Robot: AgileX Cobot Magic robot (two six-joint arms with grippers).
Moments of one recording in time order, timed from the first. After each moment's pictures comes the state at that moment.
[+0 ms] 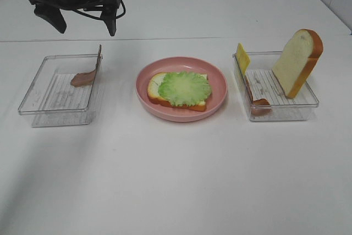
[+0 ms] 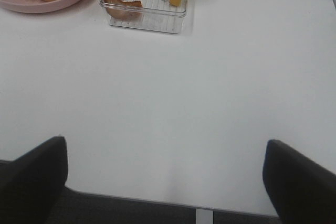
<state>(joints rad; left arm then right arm) -0.29 2.30 -2.18 0.02 1.19 -0.20 0.04 0.06 -0.46 -0.01 1.11 -0.03</state>
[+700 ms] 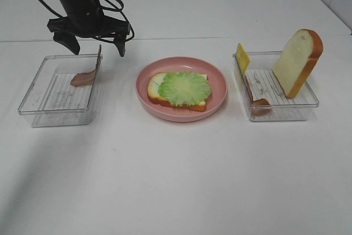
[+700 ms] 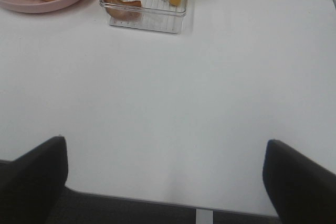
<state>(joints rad) -0.29 2.43 -2.18 0.02 1.05 -0.24 0.04 0.06 -0.46 -0.01 1.11 -0.03</state>
